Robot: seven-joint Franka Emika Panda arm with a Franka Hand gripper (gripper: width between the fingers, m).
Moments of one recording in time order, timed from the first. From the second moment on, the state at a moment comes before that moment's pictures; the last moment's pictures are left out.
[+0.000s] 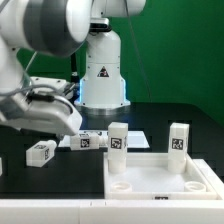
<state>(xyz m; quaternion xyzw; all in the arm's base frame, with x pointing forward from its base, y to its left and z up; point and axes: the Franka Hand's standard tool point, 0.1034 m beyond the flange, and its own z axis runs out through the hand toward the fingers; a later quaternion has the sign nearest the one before) 0.486 -0.148 0.049 -0.93 0.16 0.33 0.09</state>
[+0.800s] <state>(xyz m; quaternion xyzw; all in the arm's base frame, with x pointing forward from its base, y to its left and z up) 0.494 -0.157 0.045 -0.90 0.15 0.40 0.11</state>
